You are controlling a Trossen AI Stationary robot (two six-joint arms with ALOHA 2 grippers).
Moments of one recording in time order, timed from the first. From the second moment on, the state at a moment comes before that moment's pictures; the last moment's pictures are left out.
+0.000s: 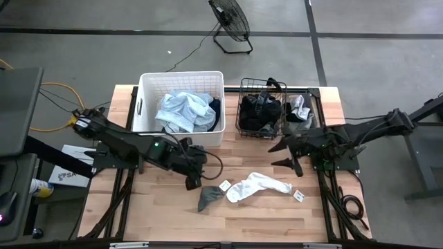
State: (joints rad) left arm -0.38 1.52 1.45 -0.97 -0.35 -0.57; right arm 0.24 0.73 0.59 -0.23 0.03 0.23
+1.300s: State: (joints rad) left arm -0.38 1.99 1.45 -0.79 0.09 0.26; right arm 0.30 0.87 0.59 -0.22 0.09 0.22
